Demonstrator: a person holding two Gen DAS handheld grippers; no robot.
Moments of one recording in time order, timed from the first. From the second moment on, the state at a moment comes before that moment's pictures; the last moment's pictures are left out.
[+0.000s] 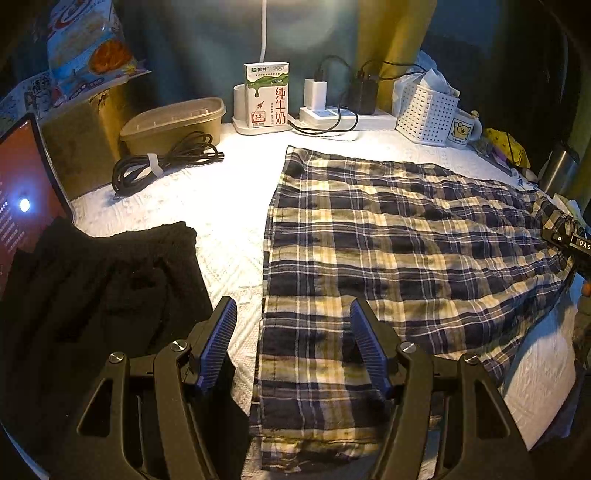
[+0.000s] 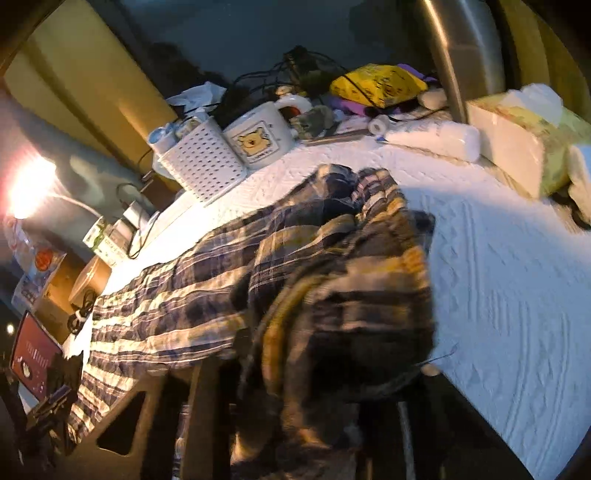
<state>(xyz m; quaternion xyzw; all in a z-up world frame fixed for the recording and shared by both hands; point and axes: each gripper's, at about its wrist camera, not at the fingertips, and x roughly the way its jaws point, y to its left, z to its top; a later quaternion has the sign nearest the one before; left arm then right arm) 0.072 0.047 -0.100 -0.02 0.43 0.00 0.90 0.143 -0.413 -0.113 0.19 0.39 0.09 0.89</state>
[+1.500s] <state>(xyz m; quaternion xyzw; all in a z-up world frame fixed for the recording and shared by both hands) 0.075 0.033 -0.060 -0.02 0.35 -0.07 0.93 0.127 -0.378 0.007 0.06 0.29 0.07 0.95</state>
